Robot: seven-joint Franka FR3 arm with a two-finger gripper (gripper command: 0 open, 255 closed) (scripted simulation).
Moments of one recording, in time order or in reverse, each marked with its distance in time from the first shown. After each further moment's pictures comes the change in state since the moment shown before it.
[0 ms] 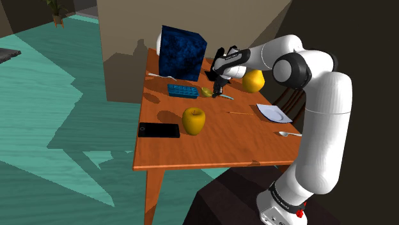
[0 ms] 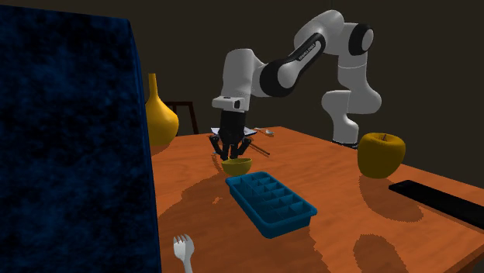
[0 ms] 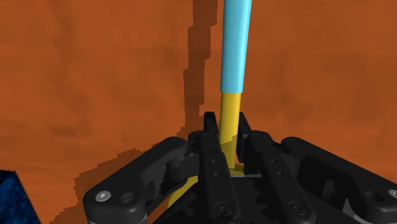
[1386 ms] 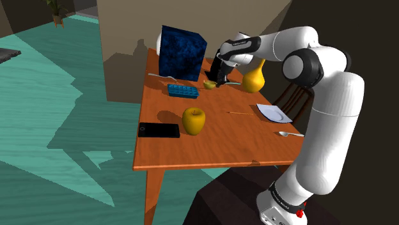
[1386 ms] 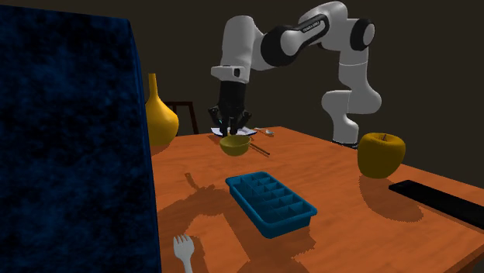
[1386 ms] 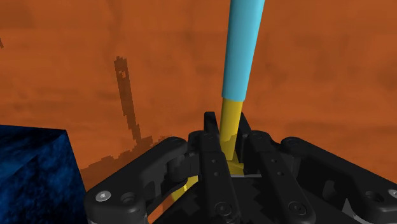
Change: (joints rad) arm 0.020 -0.094 -0.036 0.084 -0.068 -0.169 0.050
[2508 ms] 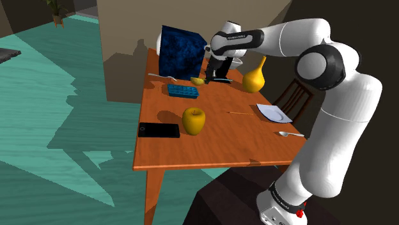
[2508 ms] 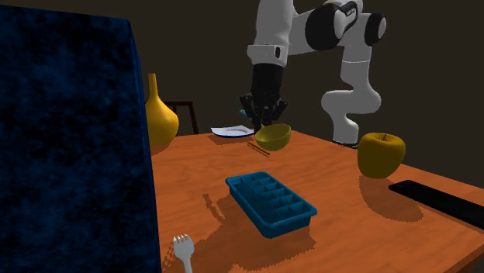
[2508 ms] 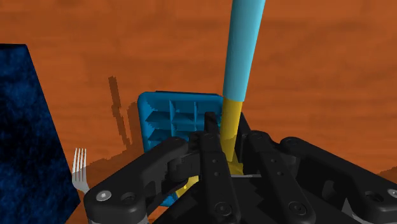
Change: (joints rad) arm 0.166 -0.117 0.030 -0.052 -0.111 -0.036 0.239
